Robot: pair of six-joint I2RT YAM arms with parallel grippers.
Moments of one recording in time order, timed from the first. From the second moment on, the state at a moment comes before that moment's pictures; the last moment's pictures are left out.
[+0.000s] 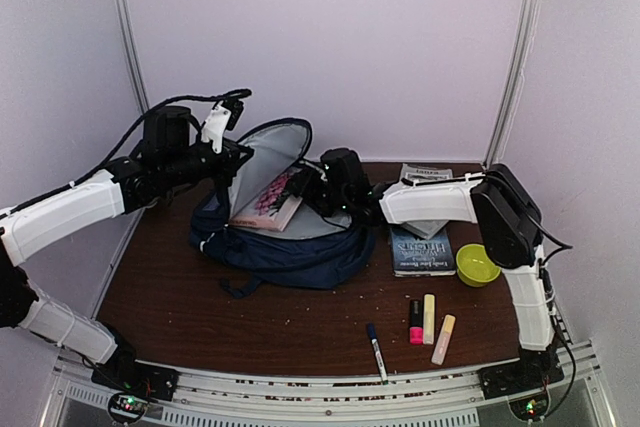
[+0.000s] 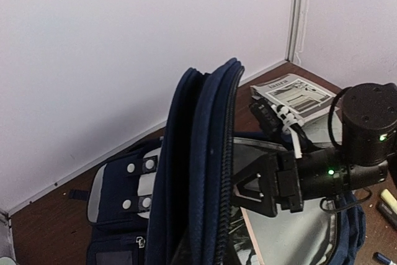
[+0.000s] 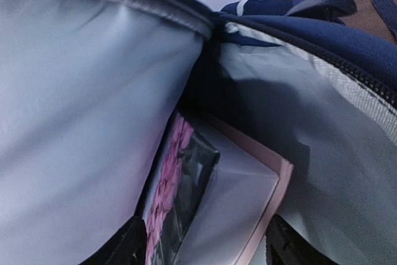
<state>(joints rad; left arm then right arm) -0.58 1.33 1.12 -0.08 0.08 0.08 0.82 2.20 1.64 0.20 0.07 1.07</state>
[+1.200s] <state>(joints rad) -0.57 1.38 1.14 -0.08 0.00 0.06 0.03 2.00 1.43 -0.32 -0.30 0.61</state>
